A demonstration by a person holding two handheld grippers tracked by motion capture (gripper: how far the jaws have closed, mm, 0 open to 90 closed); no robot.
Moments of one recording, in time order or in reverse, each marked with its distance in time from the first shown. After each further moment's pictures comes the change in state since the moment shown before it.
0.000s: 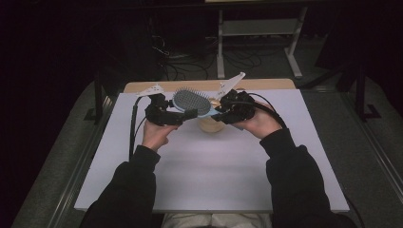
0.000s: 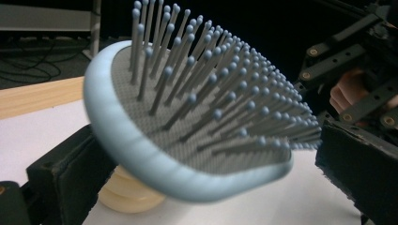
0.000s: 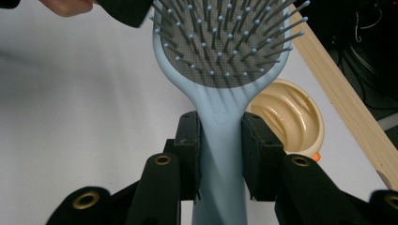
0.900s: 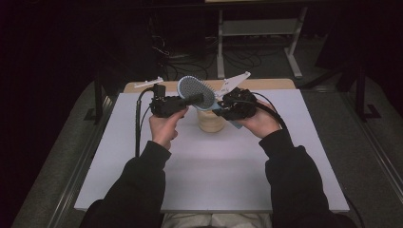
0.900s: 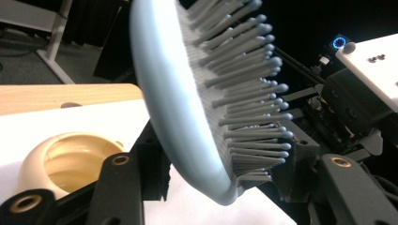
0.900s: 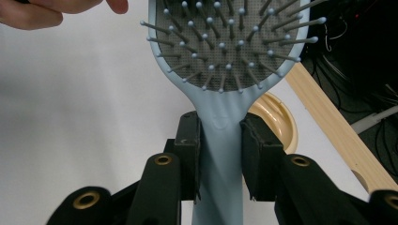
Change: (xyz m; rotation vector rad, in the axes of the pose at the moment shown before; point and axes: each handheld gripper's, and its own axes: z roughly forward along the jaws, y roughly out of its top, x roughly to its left) left arm -0.004 0.017 0.008 -0.127 -0.137 -0.175; right arm -0.006 -0.004 -0.001 -0.063 -0.081 0.026
